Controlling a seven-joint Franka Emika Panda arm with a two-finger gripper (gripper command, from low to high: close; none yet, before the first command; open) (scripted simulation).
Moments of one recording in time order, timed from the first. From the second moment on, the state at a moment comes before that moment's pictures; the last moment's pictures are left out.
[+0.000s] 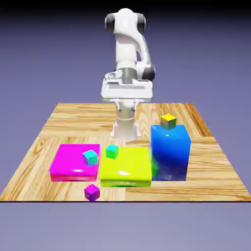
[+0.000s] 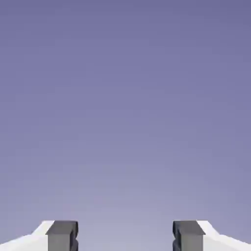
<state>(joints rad) 0.01 -0.53 -0.01 -2.77 0.01 2.99 0.75</state>
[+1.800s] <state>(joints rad) -0.12 0.99 -0.37 -1.30 0.50 1.40 0.90</state>
